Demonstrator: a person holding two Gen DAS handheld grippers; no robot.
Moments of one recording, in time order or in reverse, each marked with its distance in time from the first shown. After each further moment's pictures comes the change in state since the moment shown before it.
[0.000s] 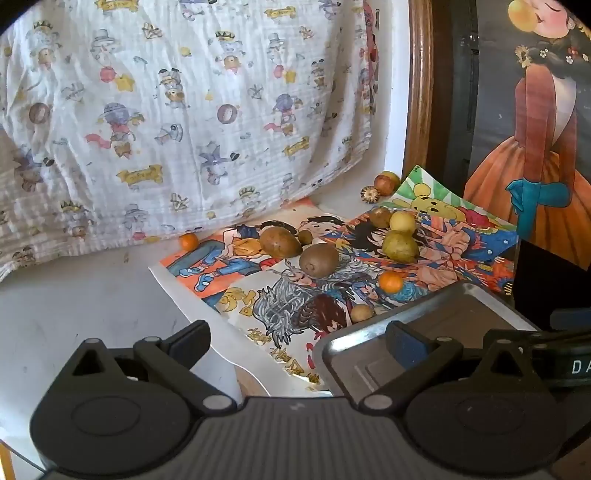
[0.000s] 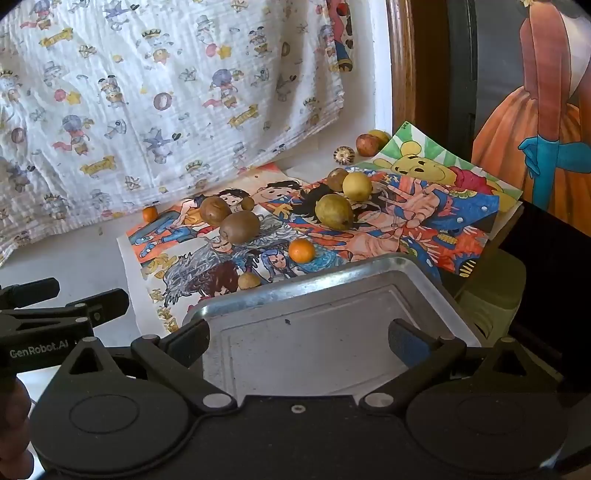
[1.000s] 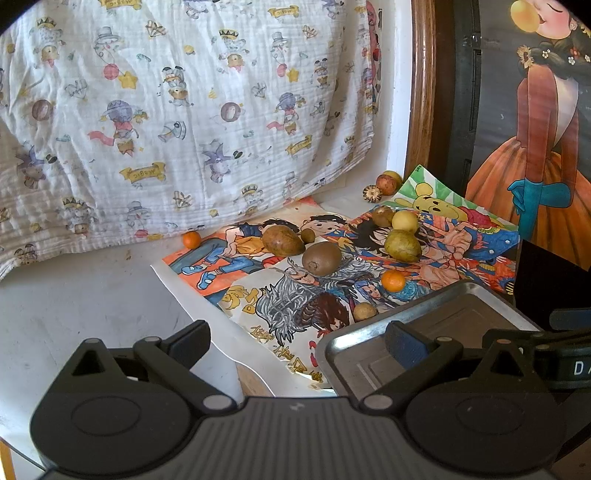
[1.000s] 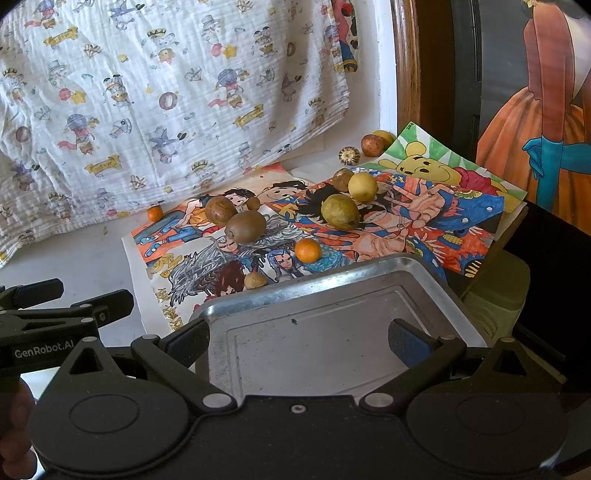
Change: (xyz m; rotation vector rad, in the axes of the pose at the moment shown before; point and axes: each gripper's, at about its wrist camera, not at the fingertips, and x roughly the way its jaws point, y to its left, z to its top) left arm -0.002 0.007 -0.001 0.006 -0.002 0.008; right arm -0.001 0.001 0.000 0.001 -0.007 0.006
